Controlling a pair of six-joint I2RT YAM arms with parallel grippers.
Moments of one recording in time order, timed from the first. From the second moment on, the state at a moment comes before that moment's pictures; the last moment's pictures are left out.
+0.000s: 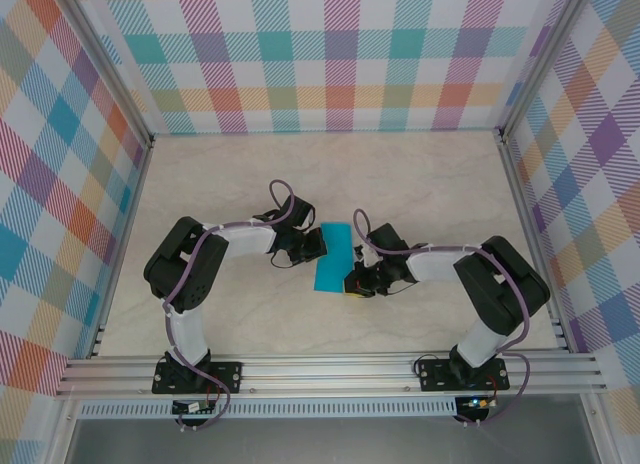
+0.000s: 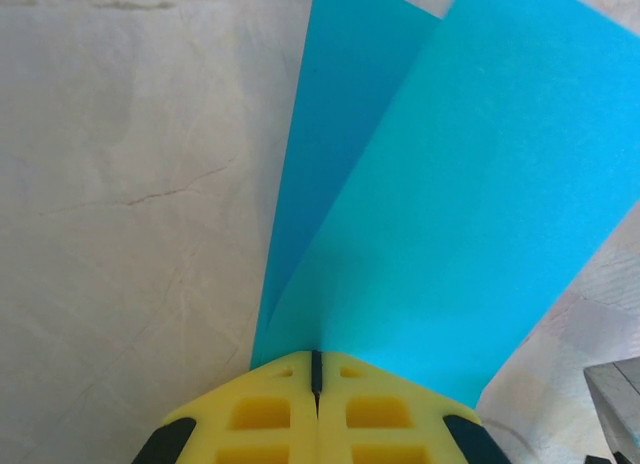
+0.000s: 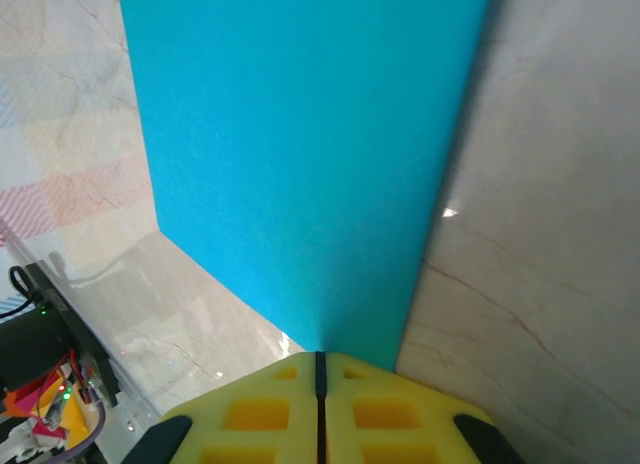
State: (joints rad) left arm -0.59 1.89 1.06 -0.22 0.35 -0.84; right arm 0.62 1.64 0.68 -0.17 -0.63 0.70
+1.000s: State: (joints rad) left arm -0.59 1.89 1.06 -0.22 0.35 -0.84; right arm 0.52 1.66 0.79 -0.15 -0.64 0.71
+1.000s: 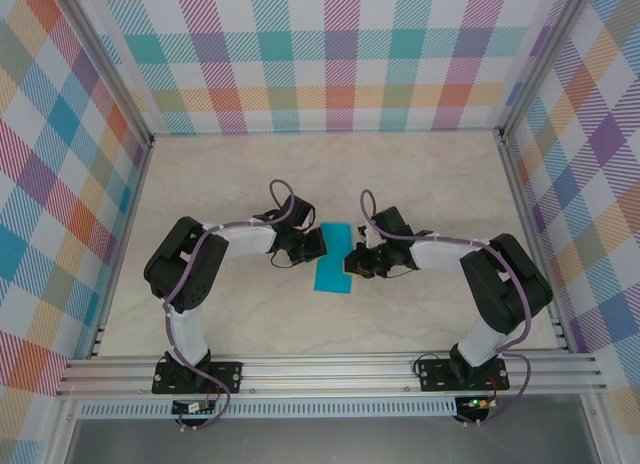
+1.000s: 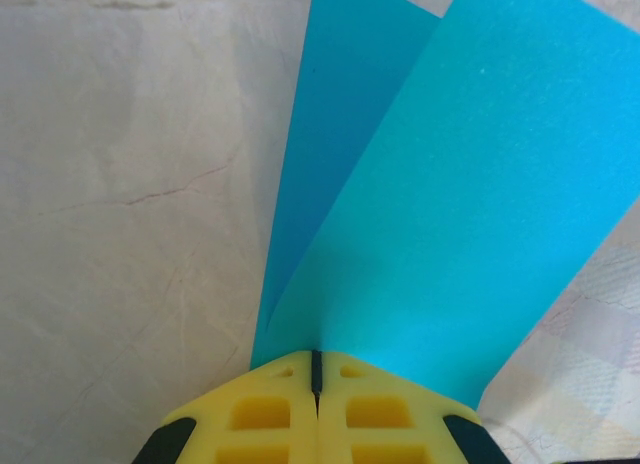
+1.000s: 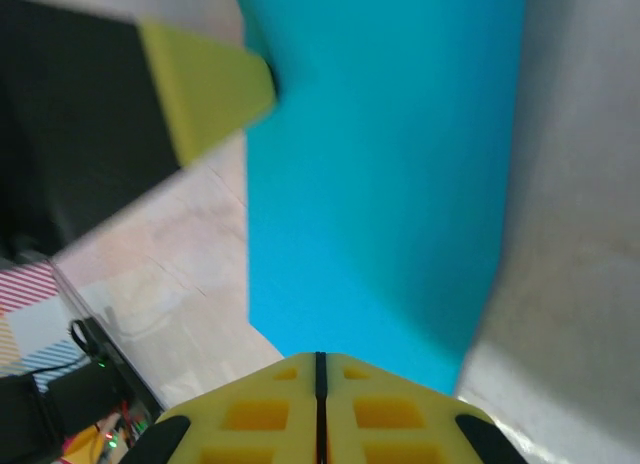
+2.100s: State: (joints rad) left arm -0.59 1.90 1.09 -0.27 0.34 -0.81; right arm 0.43 1.85 0.95 -0.13 -0.70 0.67
